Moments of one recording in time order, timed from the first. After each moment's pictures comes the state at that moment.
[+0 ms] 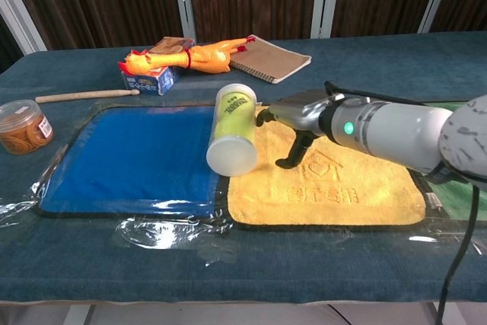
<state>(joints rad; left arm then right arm) -0.05 -1.02 0.03 -1.51 1.65 1.59 -0.33 1.03 -1.75 0.16 -1.35 -0.60 0.85 -0.84</state>
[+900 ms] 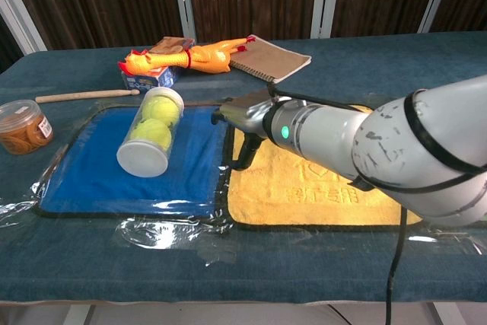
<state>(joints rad) -0.05 -1.01 0.04 -1.48 1.67 1.61 -0.39 1.17 -1.86 0.20 -1.31 -0.49 0.92 -0.92</state>
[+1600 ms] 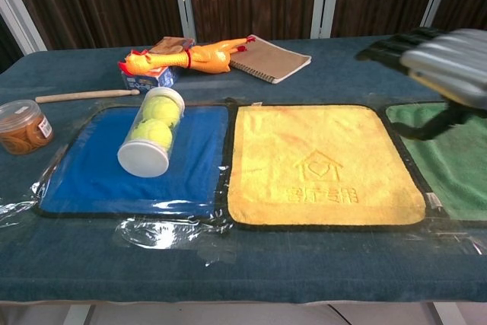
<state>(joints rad) -0.05 -1.03 0.03 -1.50 1.67 1.60 -0.32 0.68 -1.41 -0.20 -1.75 -1.16 1.52 -0.68</state>
